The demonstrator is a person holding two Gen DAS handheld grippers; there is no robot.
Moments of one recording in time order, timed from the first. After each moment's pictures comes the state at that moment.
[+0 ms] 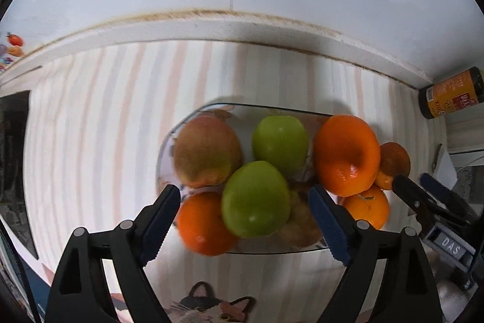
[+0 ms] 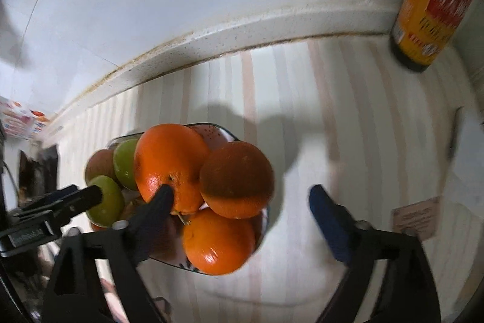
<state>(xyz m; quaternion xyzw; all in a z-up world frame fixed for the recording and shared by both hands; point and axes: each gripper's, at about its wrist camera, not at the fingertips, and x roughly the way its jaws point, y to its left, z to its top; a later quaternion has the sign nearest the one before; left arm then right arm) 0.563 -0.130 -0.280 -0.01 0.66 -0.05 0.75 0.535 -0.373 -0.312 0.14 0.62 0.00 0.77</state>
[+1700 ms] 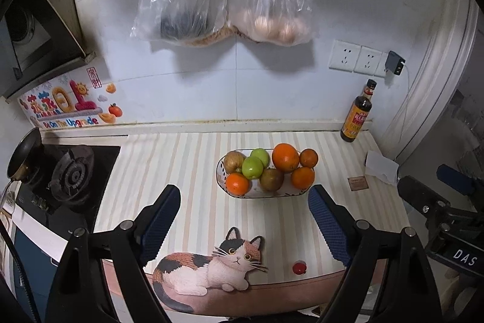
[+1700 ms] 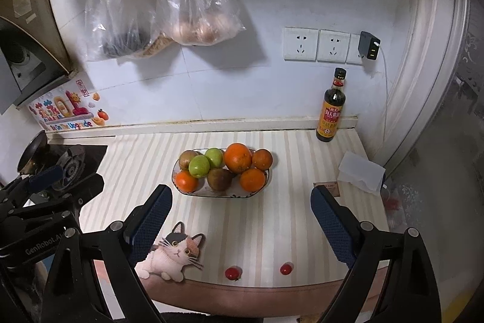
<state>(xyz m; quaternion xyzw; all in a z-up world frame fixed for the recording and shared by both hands) 0.287 -0.088 -0.037 0.02 0.41 -0.08 0.91 0.247 -0.277 -0.010 0.05 0.41 -0.03 0.91</state>
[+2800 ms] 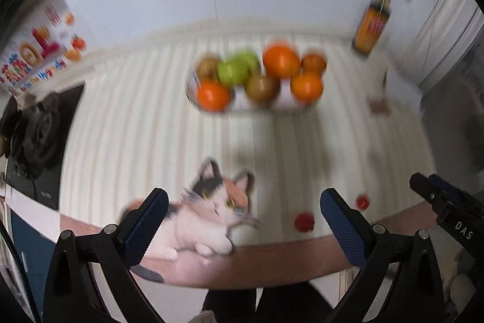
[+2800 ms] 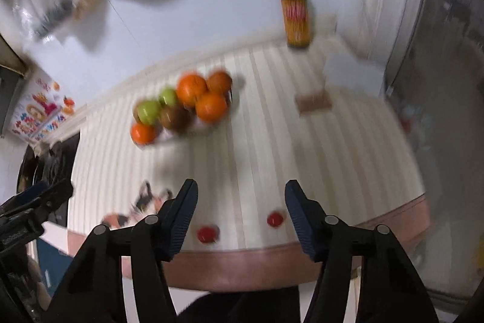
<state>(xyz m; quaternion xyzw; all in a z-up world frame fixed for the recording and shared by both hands) 0.308 -0.150 -0.214 0.06 0.58 -0.08 0.81 0.236 -0.375 -0.195 0.17 0.53 -0.06 0.83</state>
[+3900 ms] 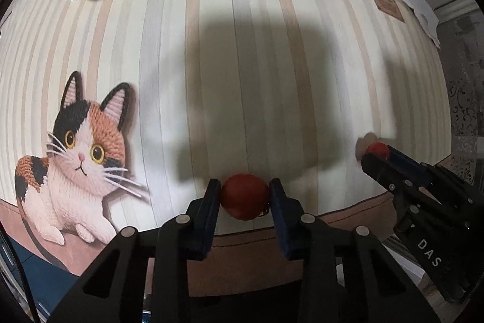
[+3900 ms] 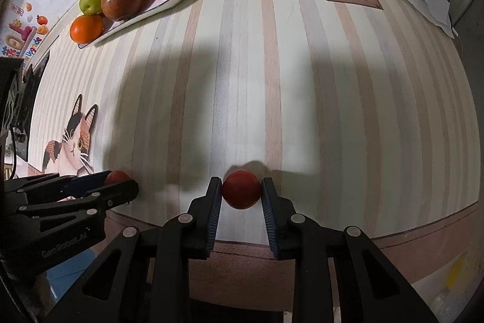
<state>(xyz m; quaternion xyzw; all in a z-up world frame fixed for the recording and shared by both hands) 0.297 -0.225 -0.359 0.03 0.72 -0.14 0.68 0.259 -0.386 -0.356 0.13 0.65 0.01 0.75</state>
